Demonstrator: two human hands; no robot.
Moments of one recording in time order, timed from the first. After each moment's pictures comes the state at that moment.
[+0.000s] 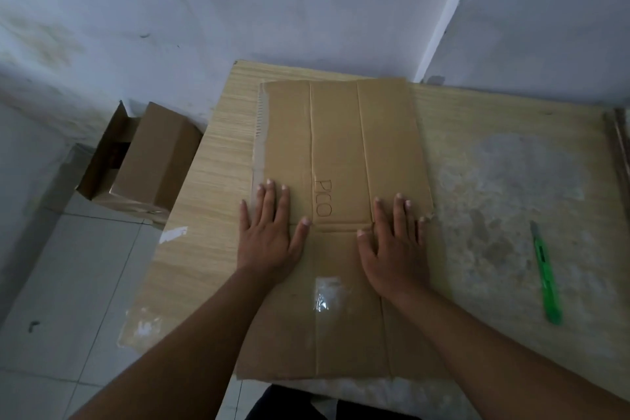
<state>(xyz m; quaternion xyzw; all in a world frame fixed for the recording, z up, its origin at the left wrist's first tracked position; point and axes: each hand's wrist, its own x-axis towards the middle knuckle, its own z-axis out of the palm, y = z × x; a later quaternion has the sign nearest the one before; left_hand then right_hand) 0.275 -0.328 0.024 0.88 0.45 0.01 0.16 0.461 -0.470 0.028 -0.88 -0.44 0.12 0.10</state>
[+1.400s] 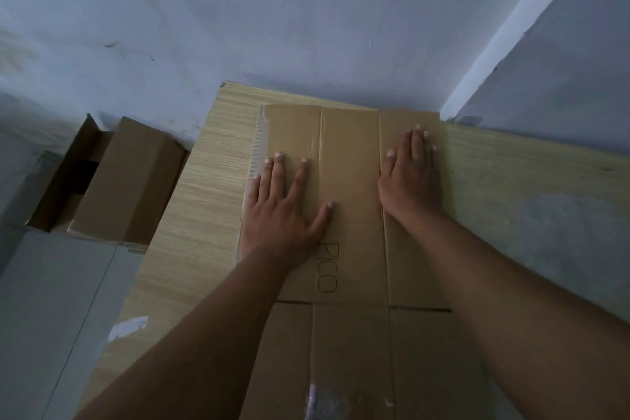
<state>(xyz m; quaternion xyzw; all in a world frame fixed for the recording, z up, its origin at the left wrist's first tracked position) 0.375 -0.206 0.029 0.88 0.46 0.03 0.12 0.602 -0.252 0.016 -0.90 -0.42 0.03 0.10</state>
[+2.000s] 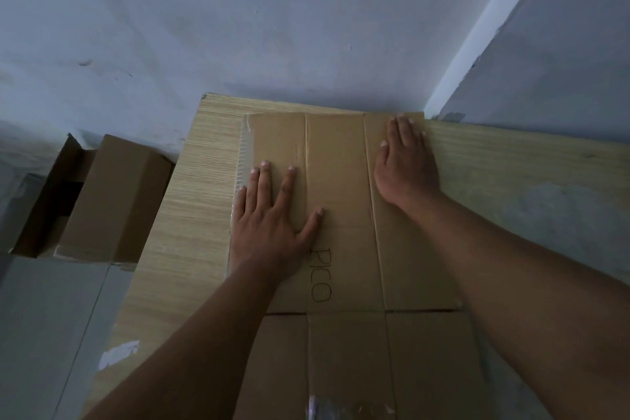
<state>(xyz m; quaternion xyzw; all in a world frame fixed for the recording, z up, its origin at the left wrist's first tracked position) 0.374 -0.205 0.026 0.88 0.46 0.03 0.12 0.632 -0.242 0.015 -0.89 -0.45 0.03 0.09</state>
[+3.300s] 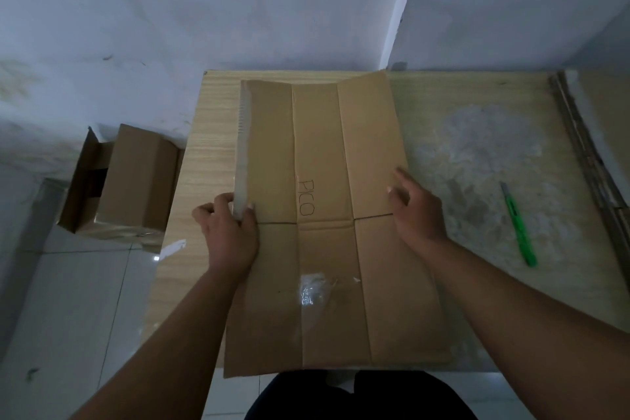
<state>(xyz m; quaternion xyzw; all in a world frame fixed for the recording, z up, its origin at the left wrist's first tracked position) 0.244 -0.298 0.058 0.71 0.58 0.18 0.37 0.504 -0.473 0.057 -0.90 -0.27 0.14 0.32</state>
